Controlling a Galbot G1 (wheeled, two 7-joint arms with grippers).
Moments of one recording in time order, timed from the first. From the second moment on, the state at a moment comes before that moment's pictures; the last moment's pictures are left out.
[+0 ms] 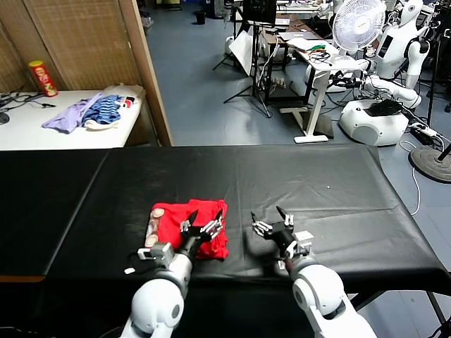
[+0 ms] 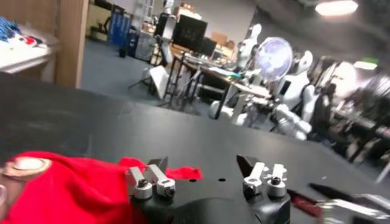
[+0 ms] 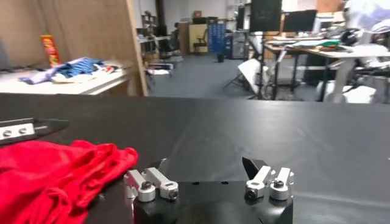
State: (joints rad) left arm 1.34 -1.46 -0.32 -2.06 -0.44 0.36 -0.10; right arm -1.17 1.27 0.22 1.92 0.35 -0.42 0.07
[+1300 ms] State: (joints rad) left arm 1.33 -1.35 -0.60 -1.87 -0.90 0.37 -0.08; right arm -1.11 1.33 0.14 1.93 0.29 -0.37 0.14
